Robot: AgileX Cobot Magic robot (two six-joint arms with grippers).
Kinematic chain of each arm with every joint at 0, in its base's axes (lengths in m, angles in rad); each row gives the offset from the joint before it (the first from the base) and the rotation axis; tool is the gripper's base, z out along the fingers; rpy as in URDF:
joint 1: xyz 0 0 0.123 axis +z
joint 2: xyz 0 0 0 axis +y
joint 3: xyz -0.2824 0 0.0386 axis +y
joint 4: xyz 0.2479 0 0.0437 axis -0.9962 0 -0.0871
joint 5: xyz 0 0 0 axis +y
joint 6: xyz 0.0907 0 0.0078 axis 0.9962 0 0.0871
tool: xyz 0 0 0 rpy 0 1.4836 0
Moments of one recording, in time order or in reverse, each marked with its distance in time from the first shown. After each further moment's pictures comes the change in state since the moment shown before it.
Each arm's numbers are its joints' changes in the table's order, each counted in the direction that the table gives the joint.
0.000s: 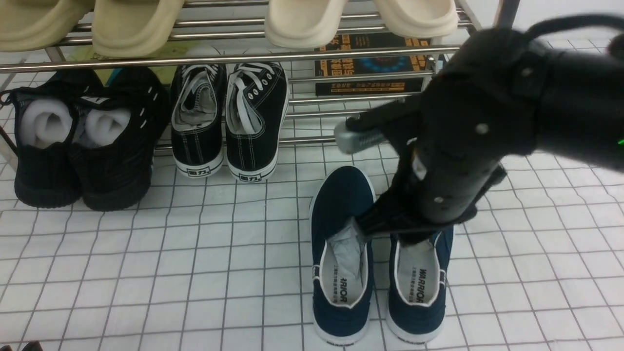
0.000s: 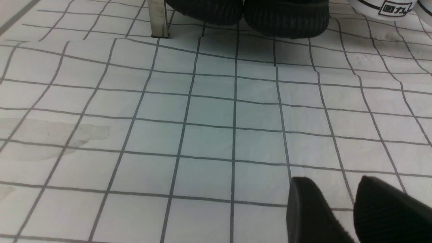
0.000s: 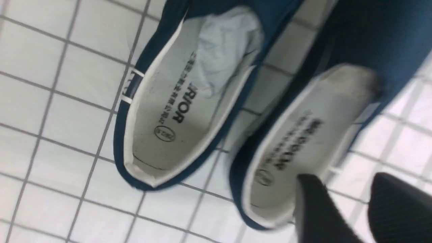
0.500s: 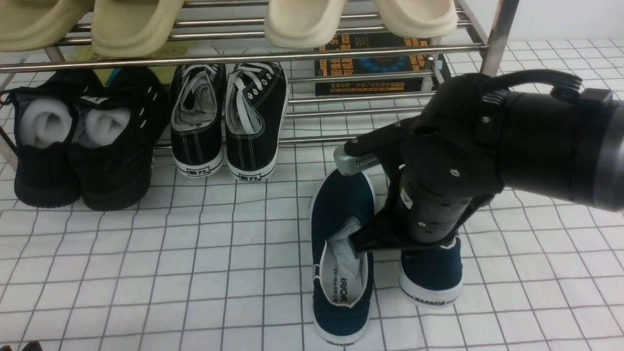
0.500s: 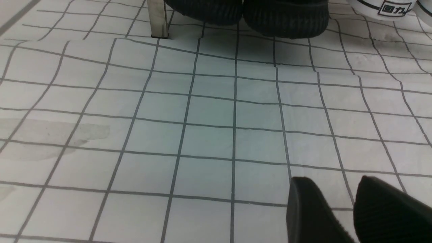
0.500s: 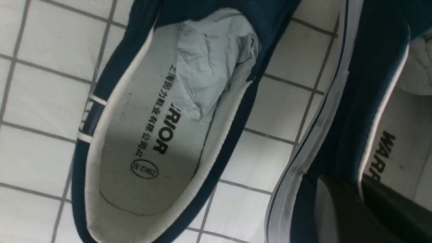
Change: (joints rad) right arm 0.000 0.110 0.116 0.050 -0.168 0.142; left arm 0.000 0.000 0.000 0.000 0.000 0.000
